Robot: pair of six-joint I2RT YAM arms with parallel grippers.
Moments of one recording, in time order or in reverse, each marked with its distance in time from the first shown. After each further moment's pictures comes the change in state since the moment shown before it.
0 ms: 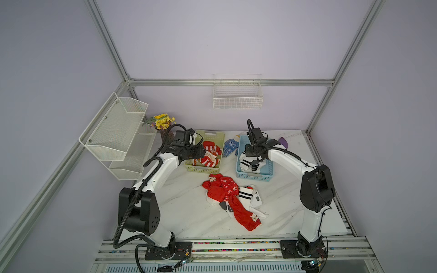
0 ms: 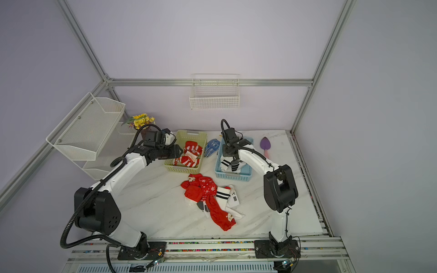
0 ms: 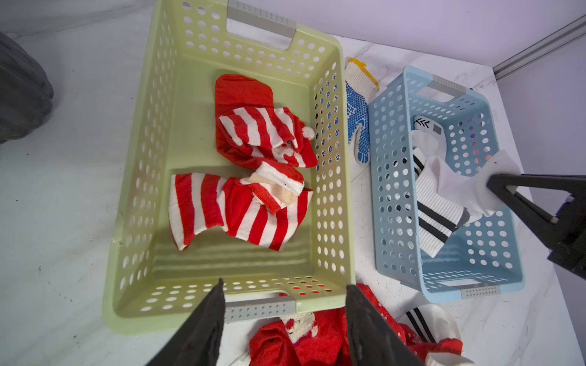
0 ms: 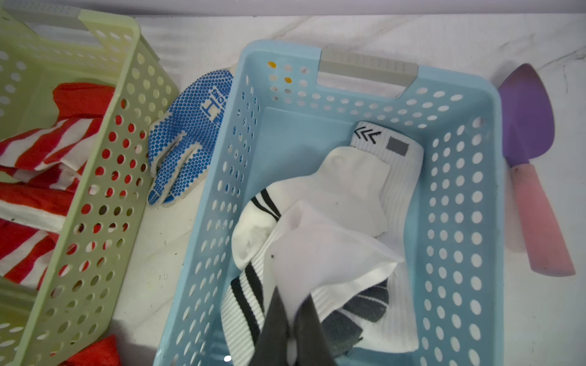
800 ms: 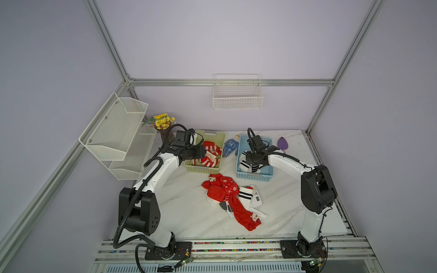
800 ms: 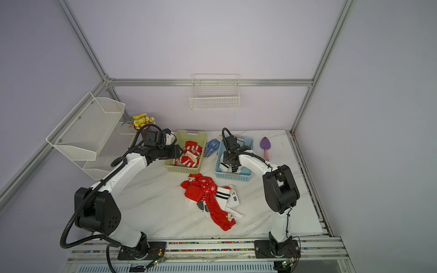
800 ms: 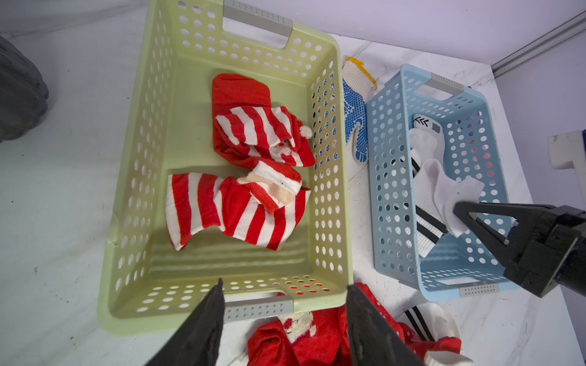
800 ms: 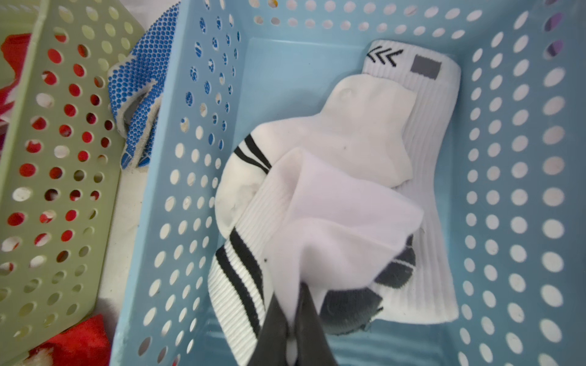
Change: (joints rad) left arm -0.006 0.000 0.000 0.000 0.000 0.000; right arm 0.000 -0.024 -0.143 0.047 -0.045 0.116
